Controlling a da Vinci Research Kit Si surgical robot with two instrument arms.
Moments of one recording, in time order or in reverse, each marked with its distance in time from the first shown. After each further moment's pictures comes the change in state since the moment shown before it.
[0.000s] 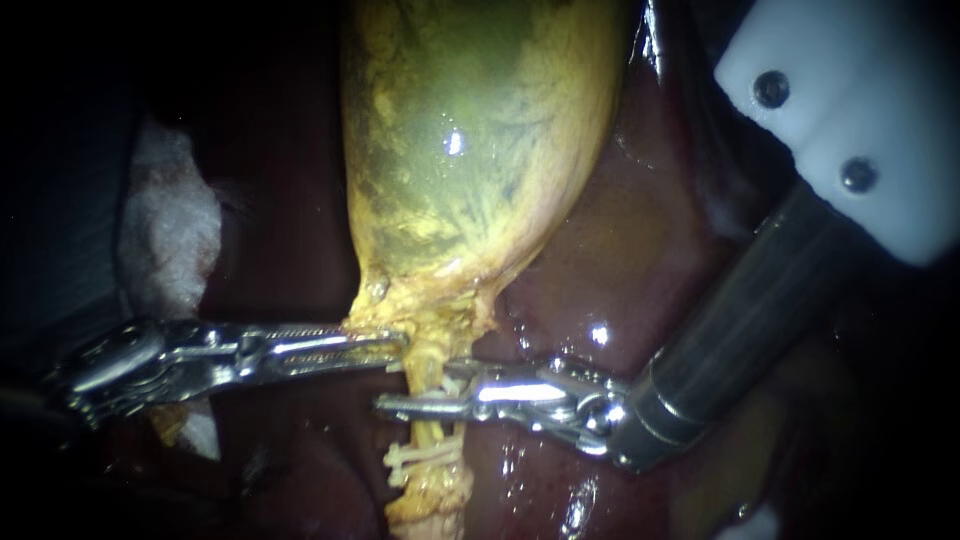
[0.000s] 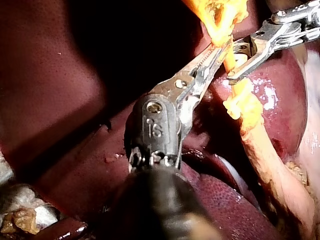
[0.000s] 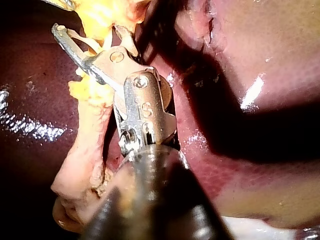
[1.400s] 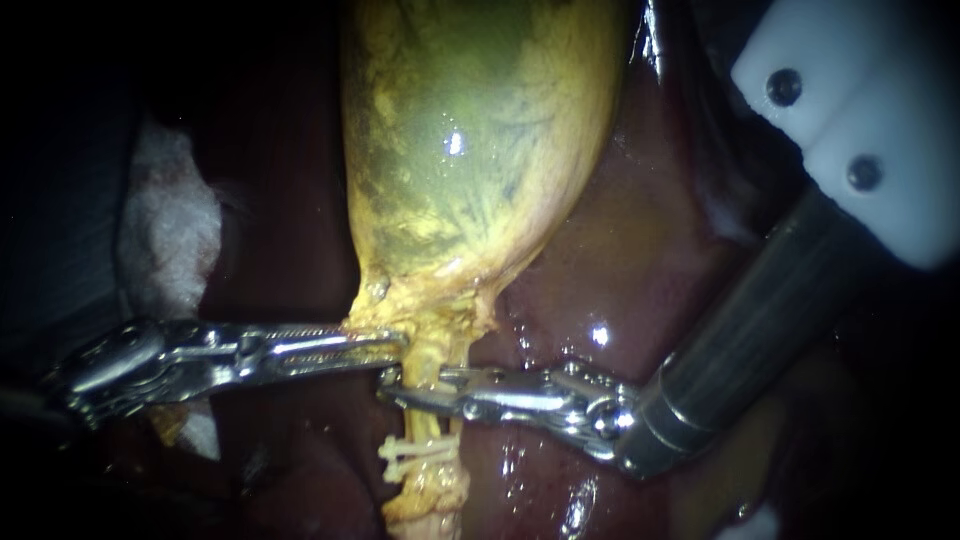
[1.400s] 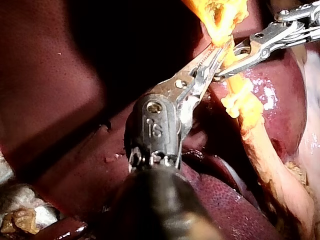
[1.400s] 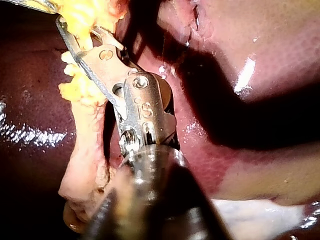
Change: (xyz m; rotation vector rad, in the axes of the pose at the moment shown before) right arm -0.001 0.000 -0.001 0.007 0.001 0.082; left arm 0.000 0.000 0.000 -0.001 0.000 -0.001
